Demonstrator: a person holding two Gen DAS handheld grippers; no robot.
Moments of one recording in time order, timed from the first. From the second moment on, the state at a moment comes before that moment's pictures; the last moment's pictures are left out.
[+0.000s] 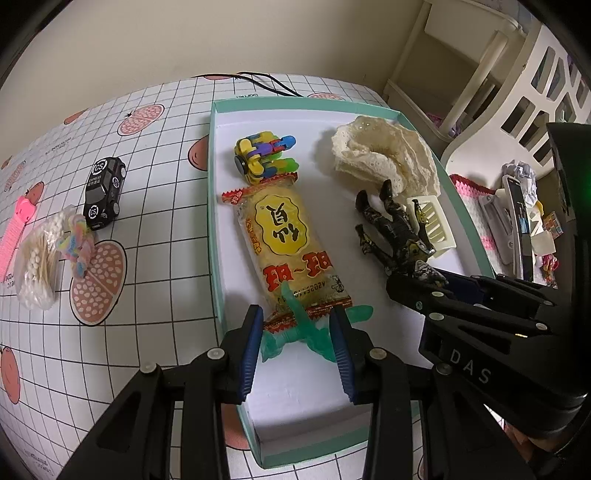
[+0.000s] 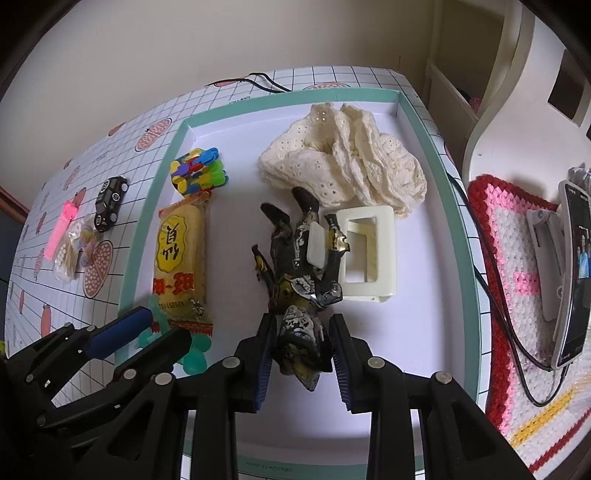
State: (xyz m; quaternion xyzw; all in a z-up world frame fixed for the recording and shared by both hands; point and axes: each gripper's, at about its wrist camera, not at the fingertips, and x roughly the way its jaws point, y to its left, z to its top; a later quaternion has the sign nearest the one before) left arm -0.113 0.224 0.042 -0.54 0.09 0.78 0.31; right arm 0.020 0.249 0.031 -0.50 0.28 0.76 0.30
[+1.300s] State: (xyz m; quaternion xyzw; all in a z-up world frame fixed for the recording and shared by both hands) left arm -0.138 0.195 0.065 -0.53 0.03 0.80 0.27; right arm 0.023 0.244 0.066 -0.47 0.26 0.78 0.31
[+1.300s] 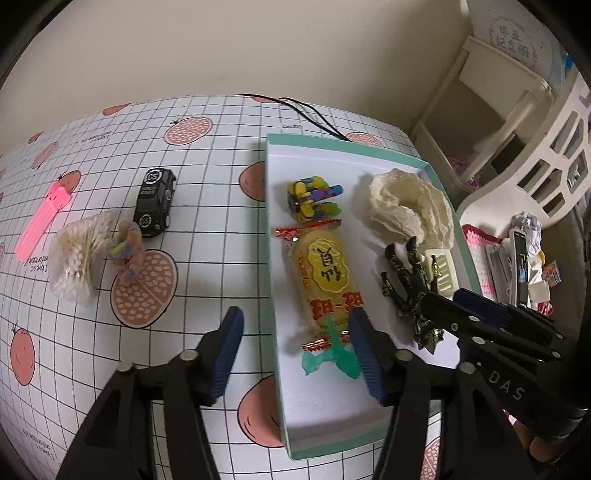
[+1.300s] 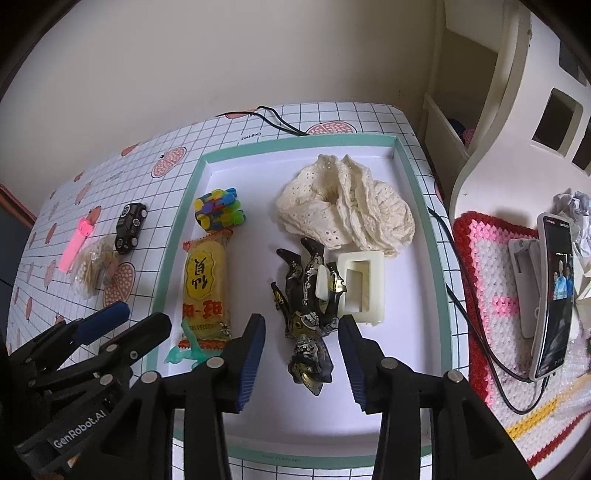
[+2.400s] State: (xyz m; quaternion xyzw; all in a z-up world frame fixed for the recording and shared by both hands) left arm -0.154 0.161 0.053 -0.54 0.00 0.82 0.20; right arm 0.023 0.247 0.057 -0.47 0.27 0.78 0.32
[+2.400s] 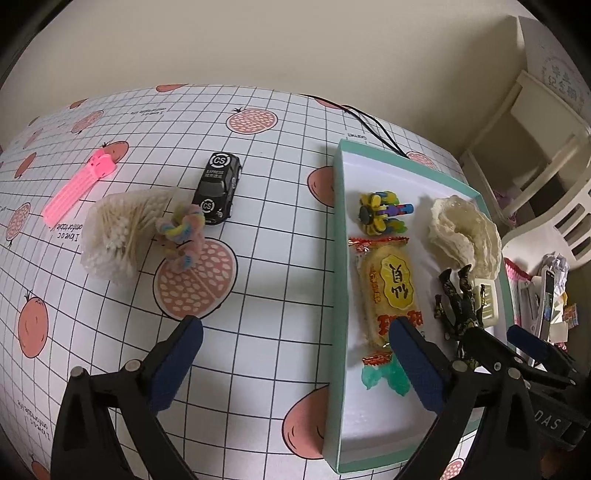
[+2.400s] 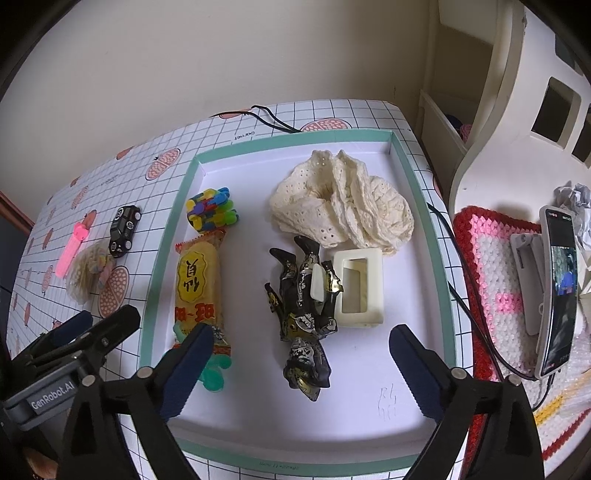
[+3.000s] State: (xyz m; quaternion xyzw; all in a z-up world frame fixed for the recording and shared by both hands) left arm -0.160 0.152 0.060 -0.53 -0.01 0.83 0.19; right arm 0.021 0.243 0.060 -0.46 0.26 0.79 0.32
